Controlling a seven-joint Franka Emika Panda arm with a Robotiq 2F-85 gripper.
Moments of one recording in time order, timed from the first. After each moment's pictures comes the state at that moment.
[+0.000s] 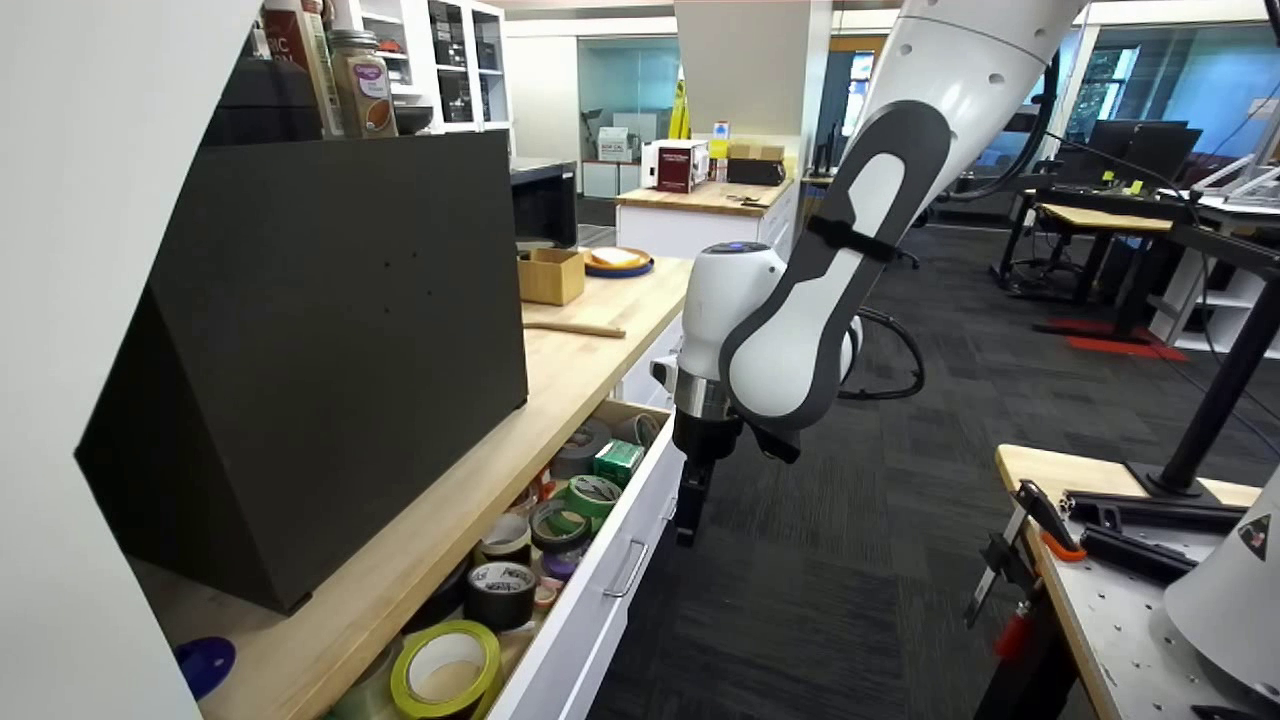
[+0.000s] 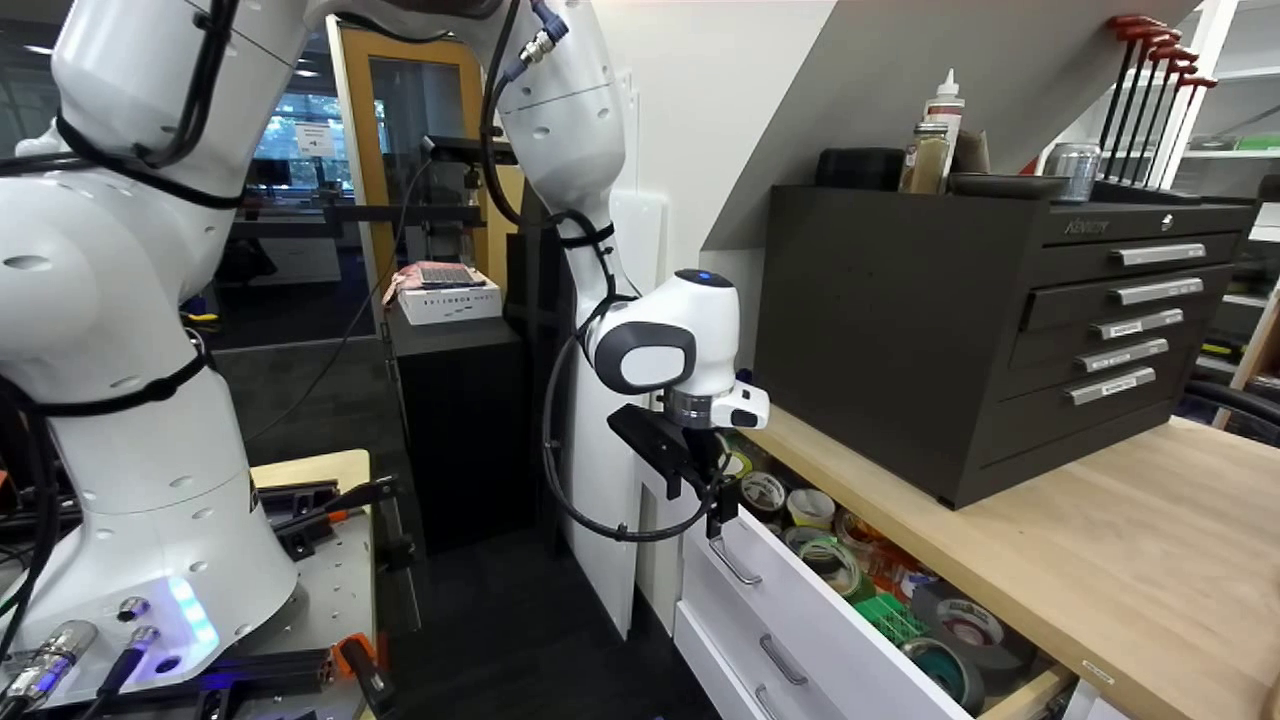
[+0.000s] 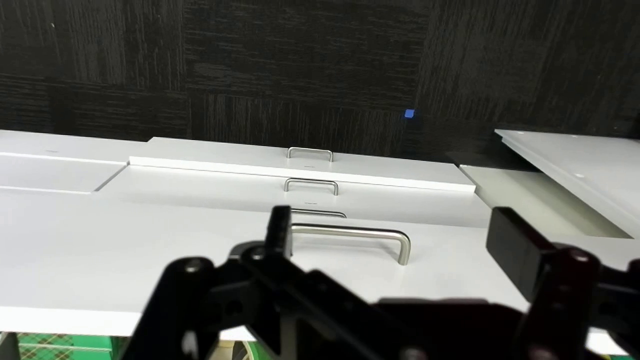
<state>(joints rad) -0.12 0.56 0.05 -2.27 0.12 2.91 -0.29</state>
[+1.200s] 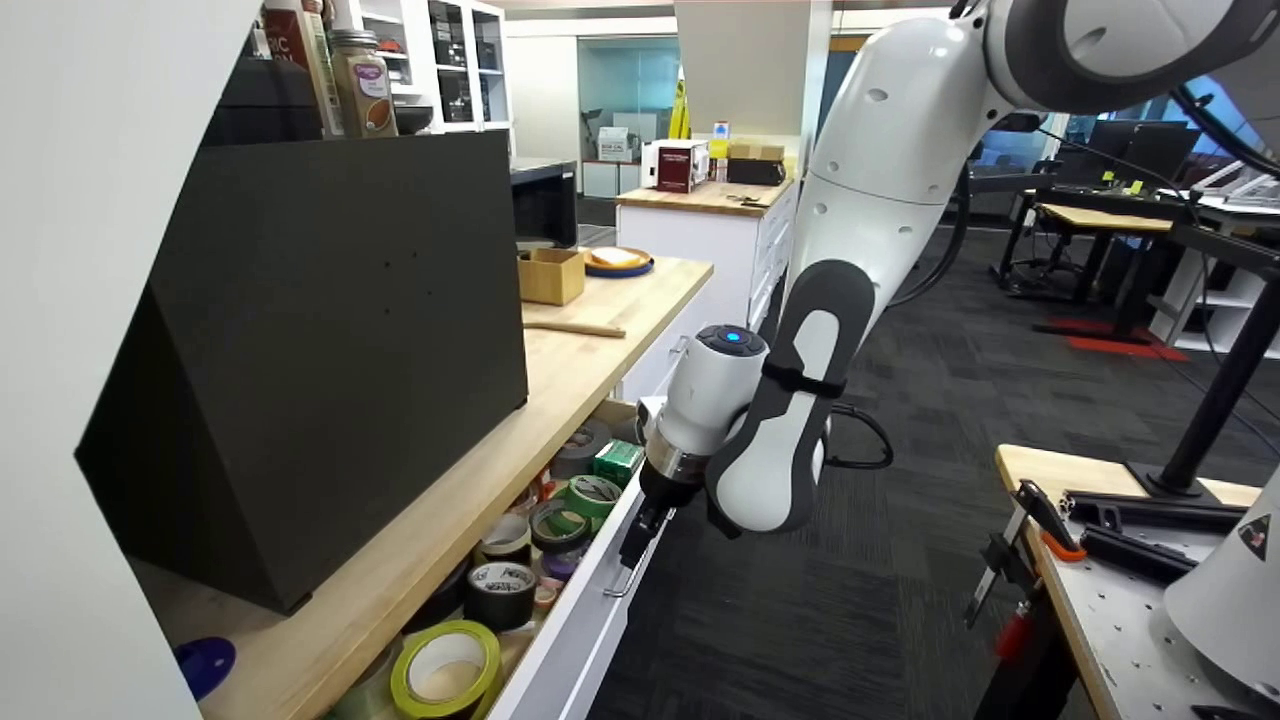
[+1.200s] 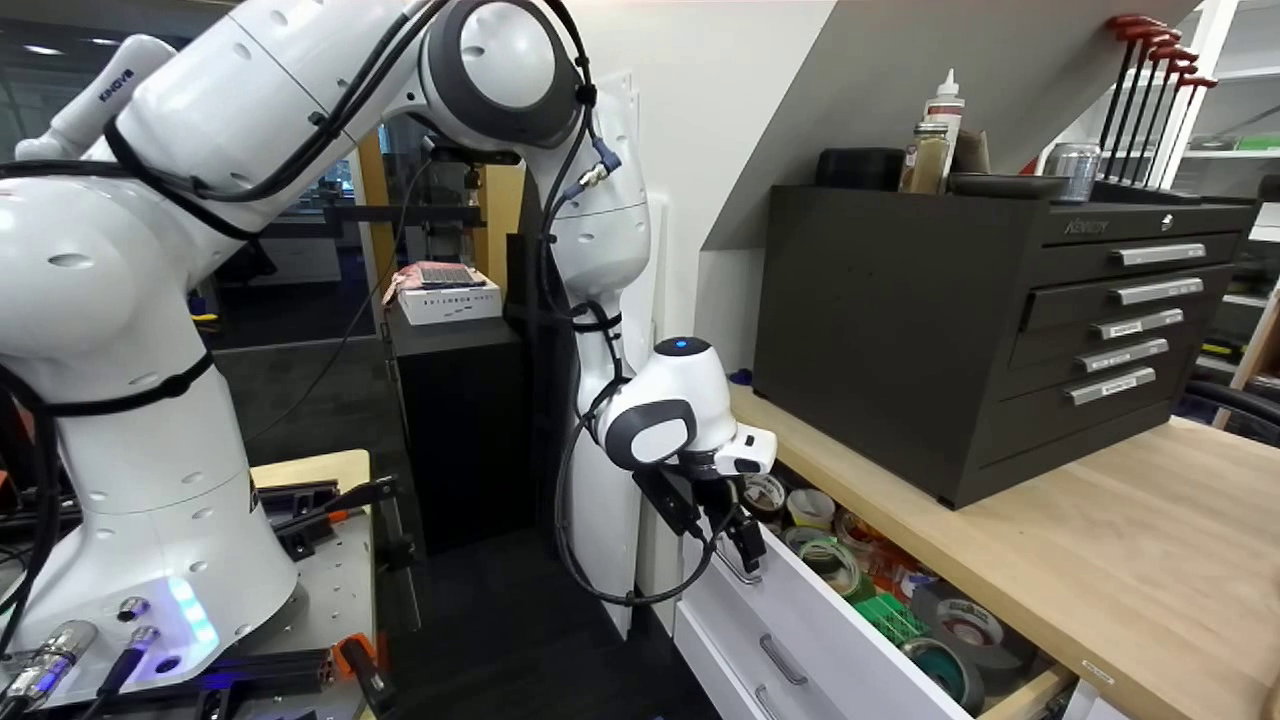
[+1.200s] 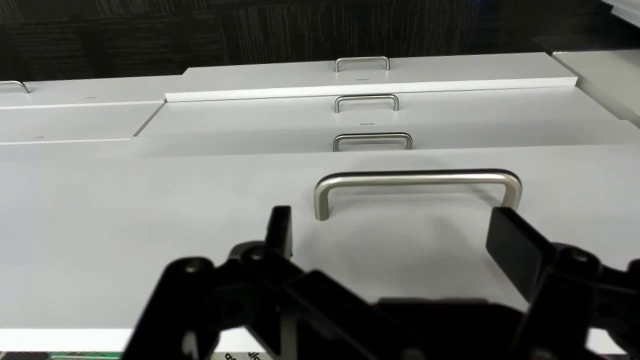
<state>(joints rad) 0.02 0.87 -0.07 -2.10 0.06 3.28 -0.01</state>
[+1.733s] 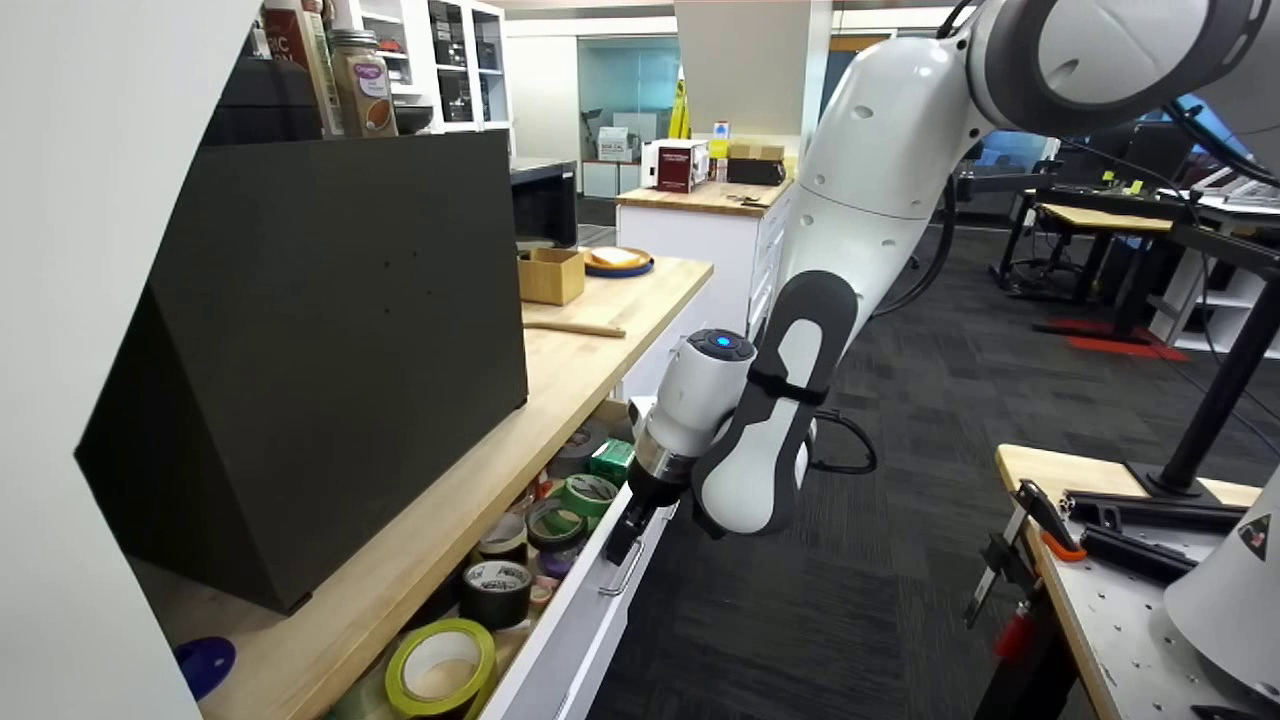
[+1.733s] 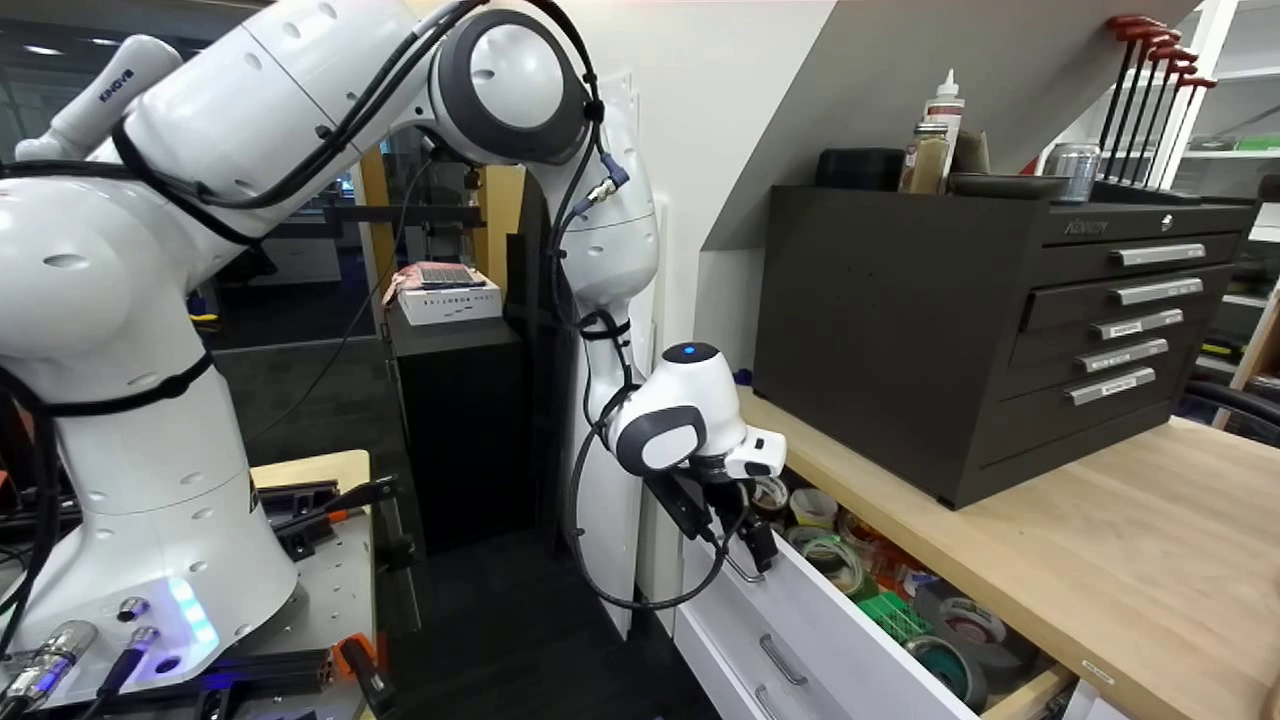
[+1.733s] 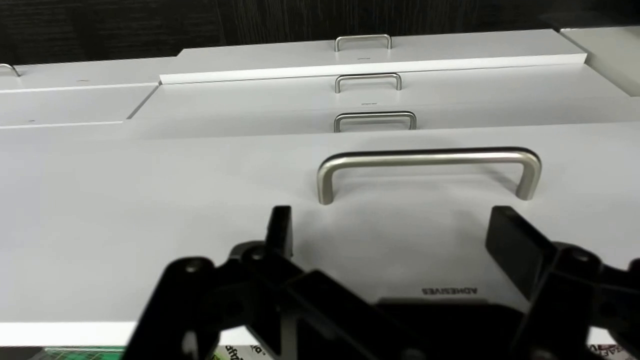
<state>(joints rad) 0.00 0.91 -0.06 -2.03 0.06 3.29 -0.01</state>
